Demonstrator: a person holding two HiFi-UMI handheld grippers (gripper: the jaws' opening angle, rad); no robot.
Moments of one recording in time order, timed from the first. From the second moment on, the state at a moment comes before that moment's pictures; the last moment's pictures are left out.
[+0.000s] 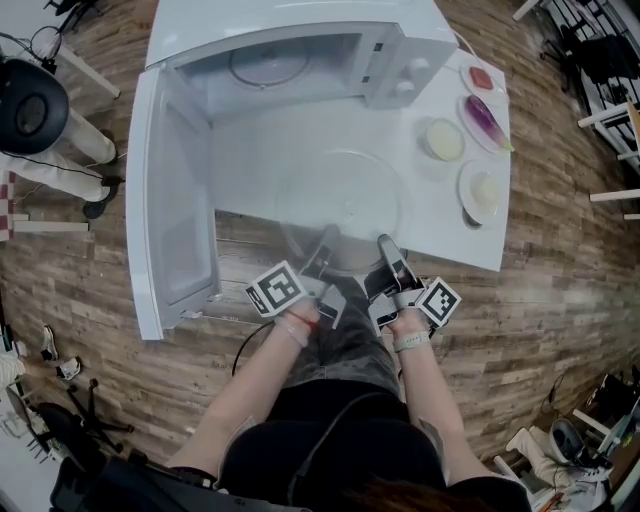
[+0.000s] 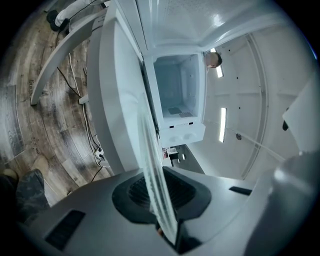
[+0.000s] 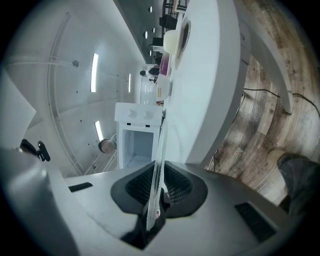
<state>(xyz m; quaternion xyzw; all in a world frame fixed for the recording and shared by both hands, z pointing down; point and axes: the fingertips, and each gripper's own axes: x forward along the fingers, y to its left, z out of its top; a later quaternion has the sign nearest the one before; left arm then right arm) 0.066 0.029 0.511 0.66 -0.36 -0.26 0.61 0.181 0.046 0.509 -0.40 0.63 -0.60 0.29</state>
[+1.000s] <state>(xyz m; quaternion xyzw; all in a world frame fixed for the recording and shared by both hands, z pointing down) 0.063 0.032 0.518 0.64 -0.36 -0.27 0.63 0.151 0.085 0.514 -0.36 0.63 -0.64 0.23</state>
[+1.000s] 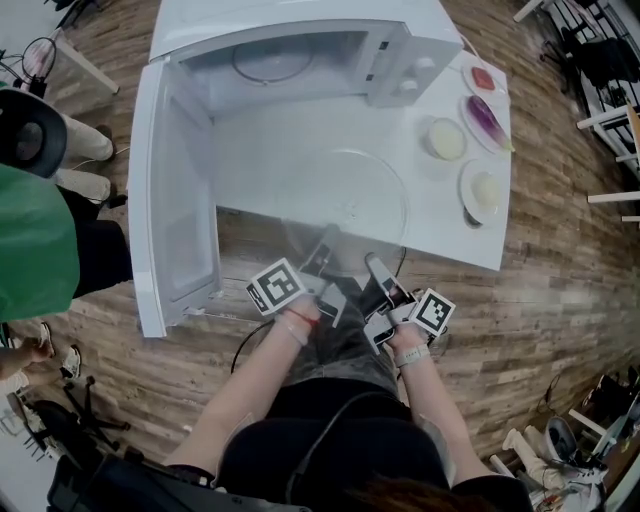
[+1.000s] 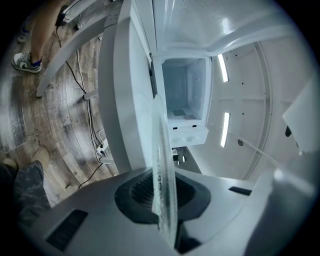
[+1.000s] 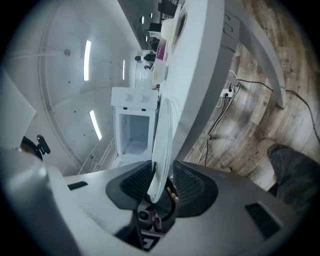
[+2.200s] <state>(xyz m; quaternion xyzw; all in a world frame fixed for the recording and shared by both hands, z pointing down) 0.069 0.039 0.511 0.68 -0.30 -0.22 0.62 0.151 0.074 0.522 -0.36 0.60 -0.65 0.29</state>
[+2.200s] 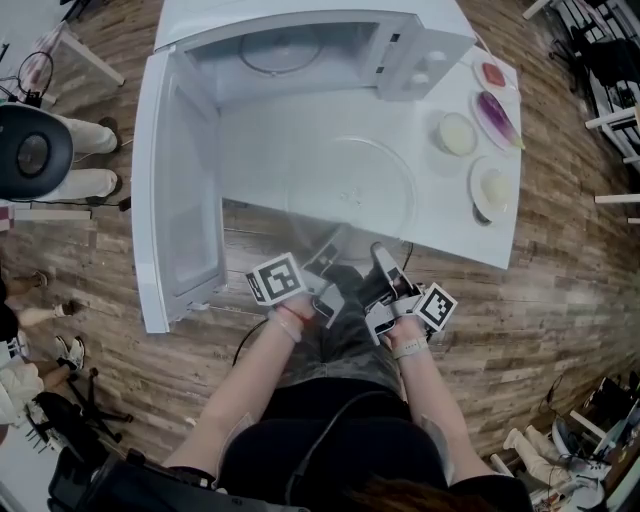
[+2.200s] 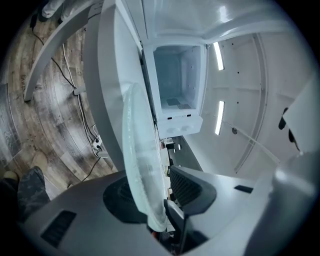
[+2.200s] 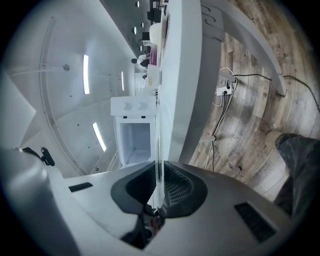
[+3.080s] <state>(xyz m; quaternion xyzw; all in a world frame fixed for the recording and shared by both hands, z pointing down) 0.089 0.060 0.518 0.68 -0.25 -0.18 0.67 0.147 0.050 0.522 -0.39 0.59 -0.64 0.30</state>
